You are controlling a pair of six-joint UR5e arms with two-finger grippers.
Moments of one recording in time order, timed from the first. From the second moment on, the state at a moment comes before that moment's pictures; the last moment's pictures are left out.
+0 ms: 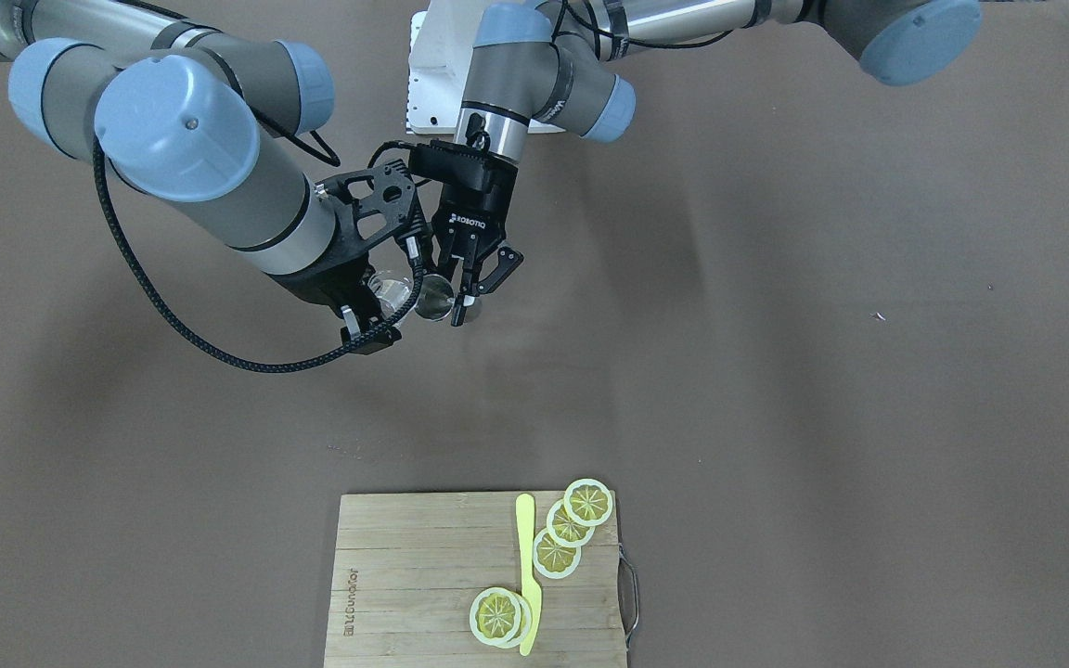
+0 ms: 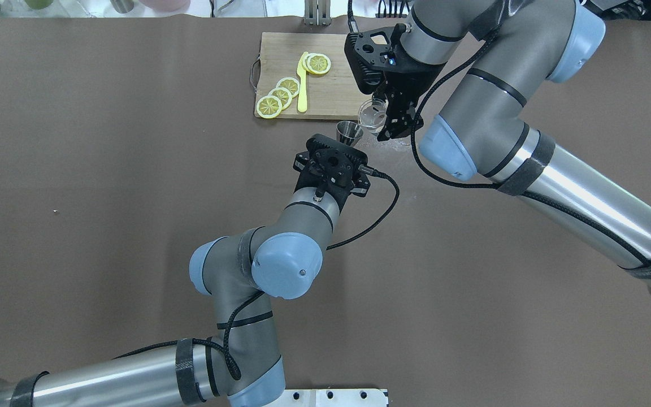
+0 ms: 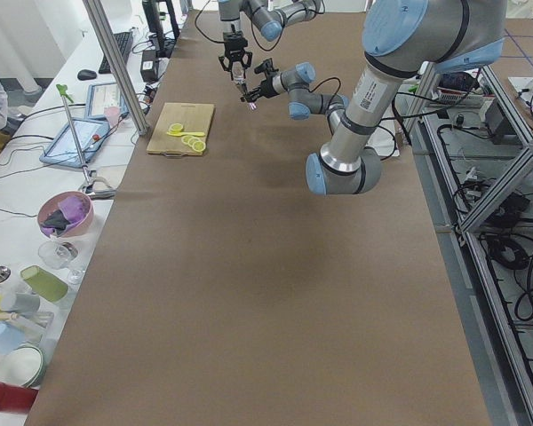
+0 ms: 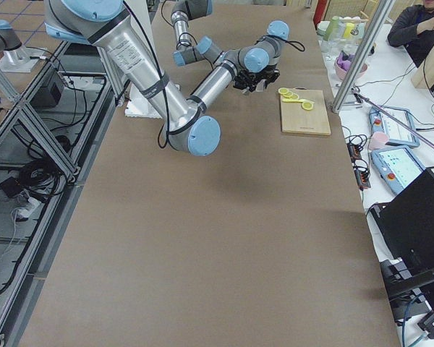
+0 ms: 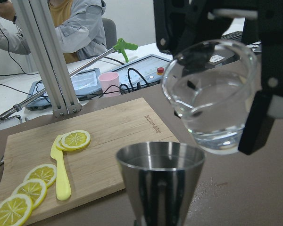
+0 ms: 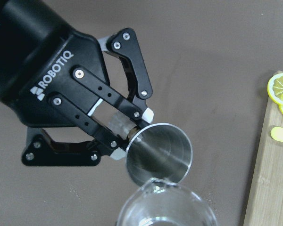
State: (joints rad) left arm -0.31 -2.37 -1.46 -2.22 -0.94 -0.77; right arm 0.85 -0.78 1.58 -1.63 2.32 -0.86
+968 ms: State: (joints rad) left arm -0.31 -2.37 -1.46 -2.22 -0.94 -0.77; right arm 0.86 -0.72 1.52 -1.73 2.32 -0.92
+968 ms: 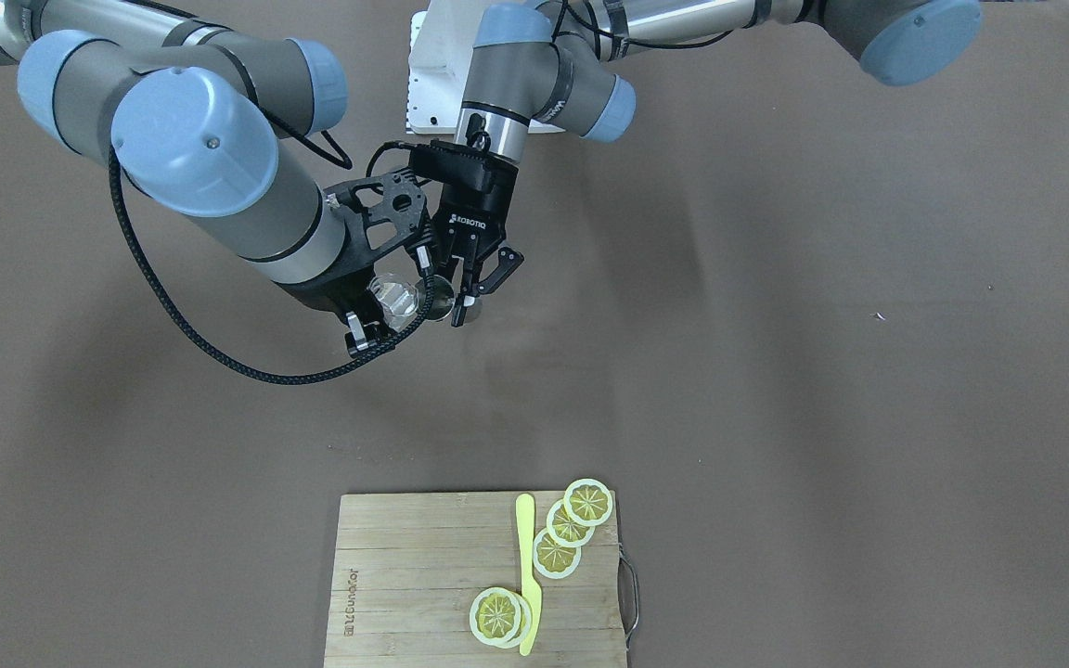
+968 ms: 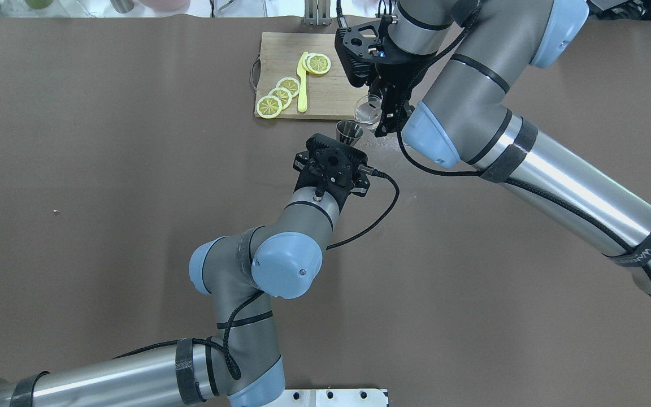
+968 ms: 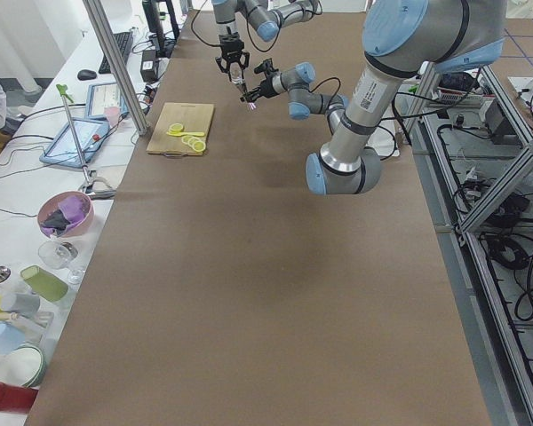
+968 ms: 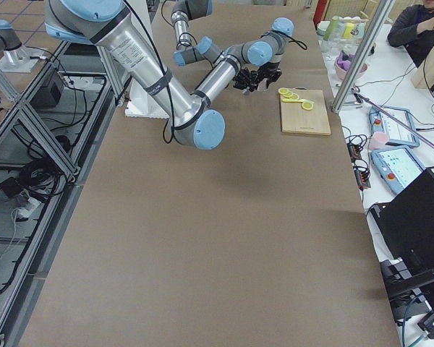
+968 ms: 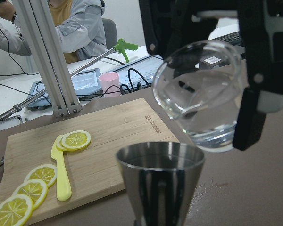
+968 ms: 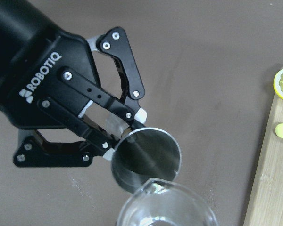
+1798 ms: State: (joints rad) left arm -0.31 -2.37 -1.46 -2.22 -0.94 -0.77; right arm 0.86 -0.69 1.51 -1.82 2.30 -0.95
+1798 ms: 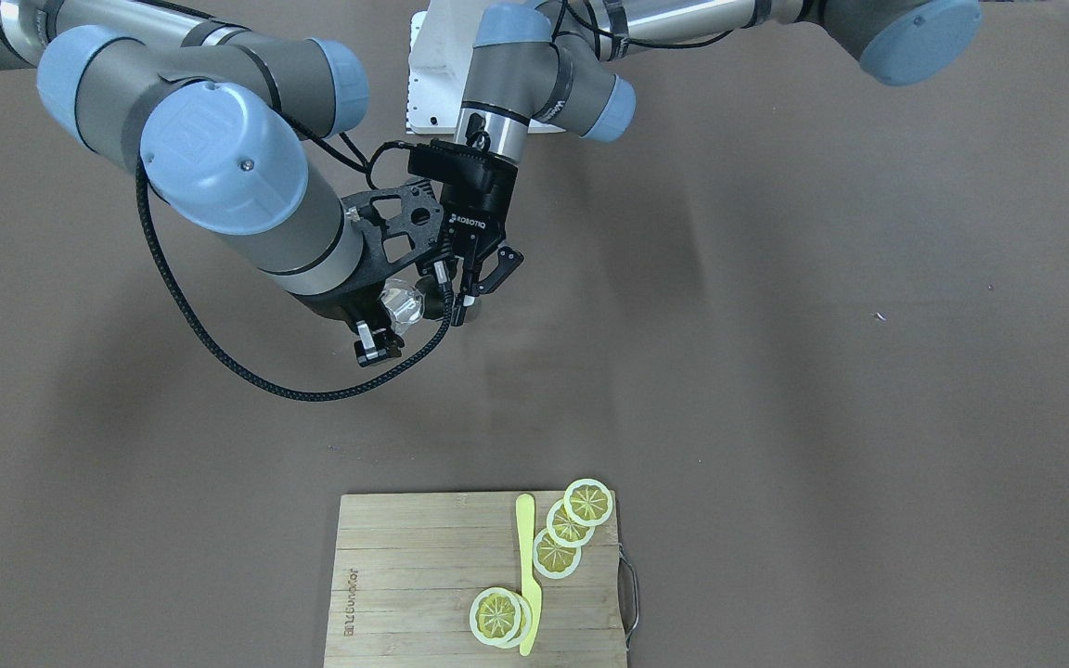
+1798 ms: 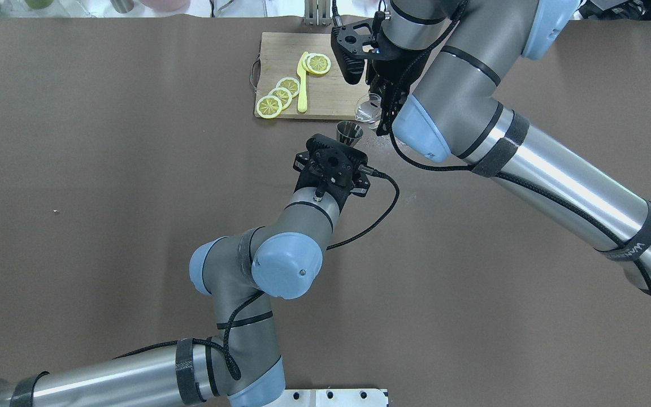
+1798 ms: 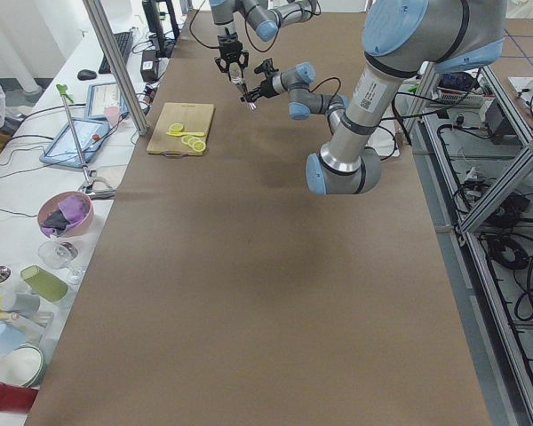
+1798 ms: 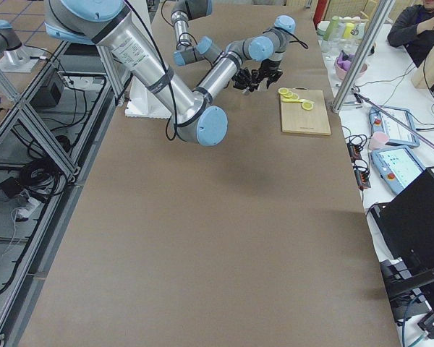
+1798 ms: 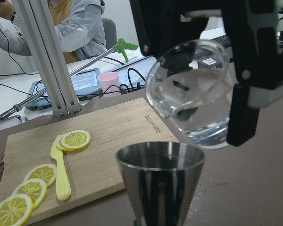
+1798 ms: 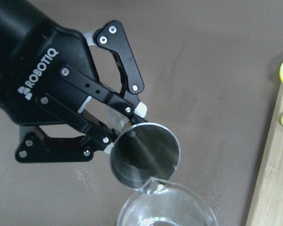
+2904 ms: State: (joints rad) left arm -0.32 -2.37 -1.46 -2.22 -0.94 -0.77; right arm 0.85 -0.67 1.52 -1.91 2.27 -0.99
